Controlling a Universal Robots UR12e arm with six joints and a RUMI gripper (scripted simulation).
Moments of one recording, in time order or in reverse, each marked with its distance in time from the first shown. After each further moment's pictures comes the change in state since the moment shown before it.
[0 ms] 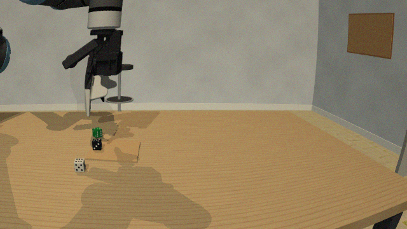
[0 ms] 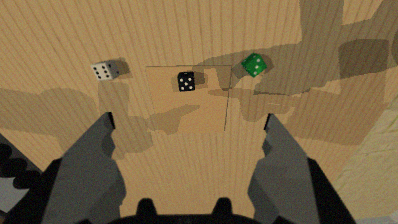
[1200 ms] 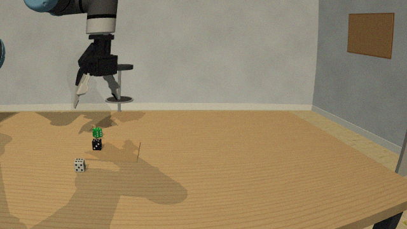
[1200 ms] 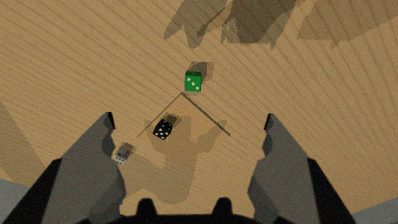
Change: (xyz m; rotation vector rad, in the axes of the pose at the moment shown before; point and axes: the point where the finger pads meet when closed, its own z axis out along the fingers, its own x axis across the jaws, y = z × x) arm 0.093 -0.026 0.010 -0.001 0.004 0.771
